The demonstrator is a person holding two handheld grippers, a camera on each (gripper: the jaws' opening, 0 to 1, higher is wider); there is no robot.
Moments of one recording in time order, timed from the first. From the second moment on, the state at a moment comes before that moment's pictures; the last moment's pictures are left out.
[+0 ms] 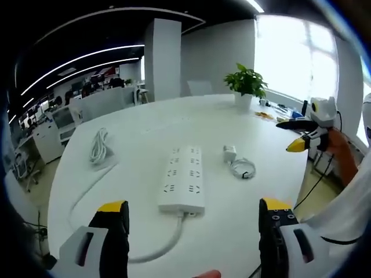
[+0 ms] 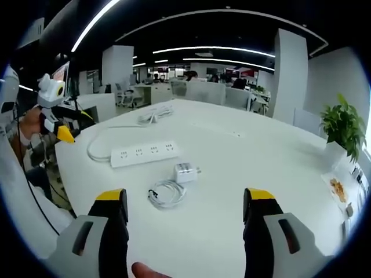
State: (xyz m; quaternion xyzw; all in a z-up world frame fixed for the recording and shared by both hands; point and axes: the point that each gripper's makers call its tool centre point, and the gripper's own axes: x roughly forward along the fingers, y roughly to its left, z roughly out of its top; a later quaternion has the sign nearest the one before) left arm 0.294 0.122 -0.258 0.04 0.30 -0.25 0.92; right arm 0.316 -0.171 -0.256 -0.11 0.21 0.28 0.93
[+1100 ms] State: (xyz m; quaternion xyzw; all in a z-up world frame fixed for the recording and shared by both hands) left arm 0.348 0.105 -0.298 0.06 0.33 -0.27 0.90; right arm 0.328 -0.158 -0.266 -0.10 0.22 0.29 0.93
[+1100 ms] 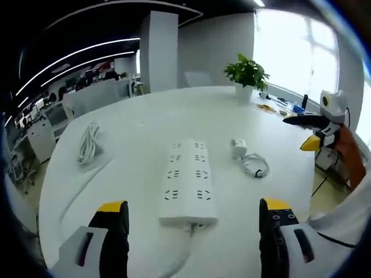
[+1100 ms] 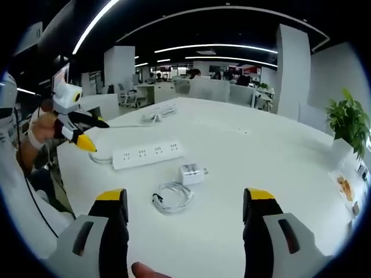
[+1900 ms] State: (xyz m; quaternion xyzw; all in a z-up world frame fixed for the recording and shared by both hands) left arm 0.404 0.065 -0.359 0.14 0.40 -0.29 0.86; right arm 0.333 -0.176 -0.281 -0.07 0.23 0.28 0.93
